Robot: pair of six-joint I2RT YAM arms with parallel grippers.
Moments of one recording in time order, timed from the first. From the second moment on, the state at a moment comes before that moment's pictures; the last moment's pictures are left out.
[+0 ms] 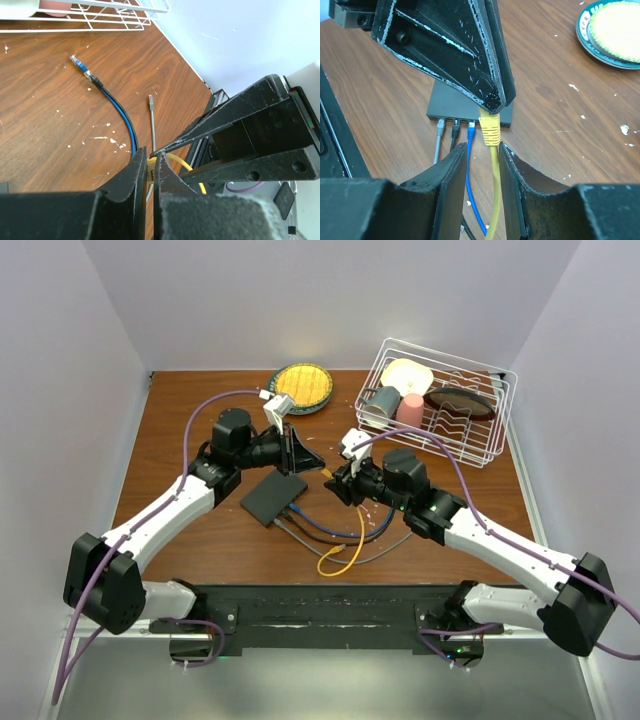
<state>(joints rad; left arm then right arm) -0.48 1.31 0.96 0.08 0.70 -0.51 0.80 1.14 0.84 0.02 -0.15 -0.02</state>
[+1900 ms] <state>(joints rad) -0.30 1.32 0.93 0.04 0.43 -0.44 0.80 1.23 0.82 0.08 -0.10 0.08</state>
